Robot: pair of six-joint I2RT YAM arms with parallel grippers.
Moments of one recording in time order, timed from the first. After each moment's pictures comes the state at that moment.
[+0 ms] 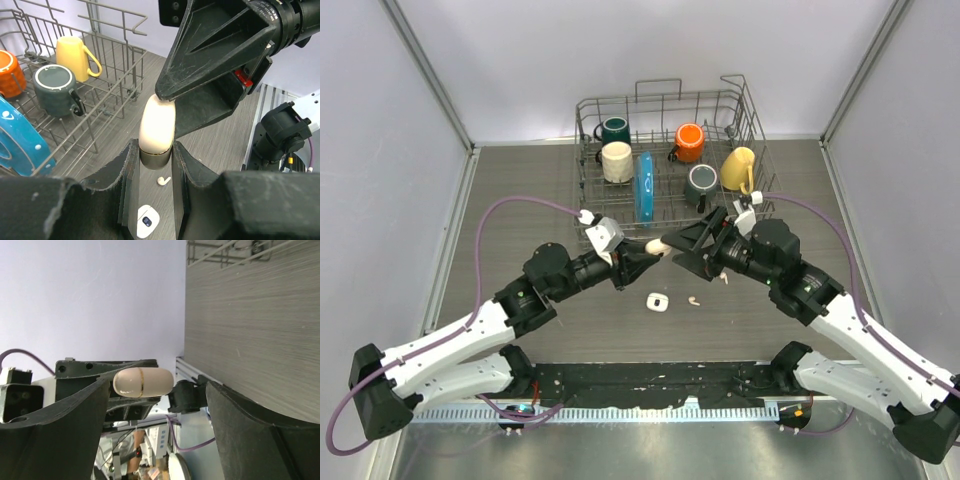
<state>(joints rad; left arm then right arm) -0.94 0.91 0.71 0.25 0.15 -0.10 0.70 0.84 0.83 -0.23 -0.20 1.31</state>
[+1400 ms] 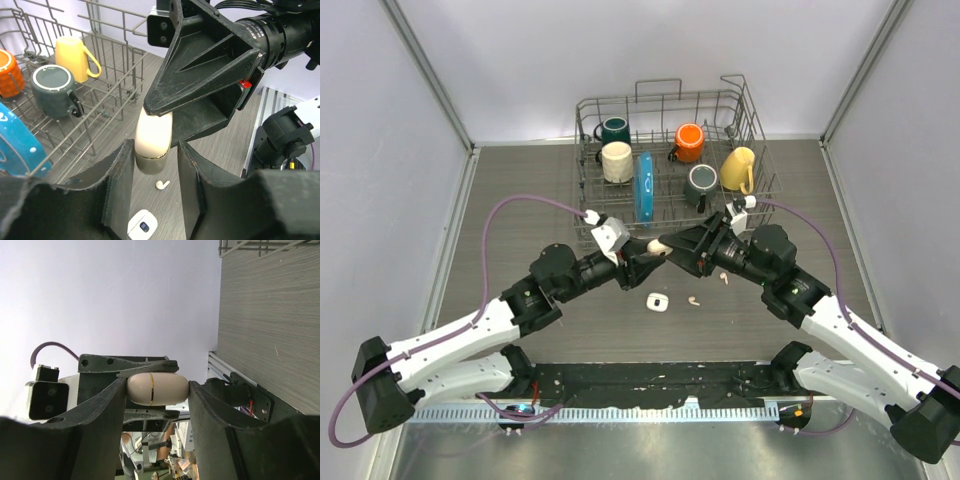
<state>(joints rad) -0.97 0.94 0.71 0.28 0.10 -0.10 0.68 0.85 0.69 0.06 -0.30 1.47</state>
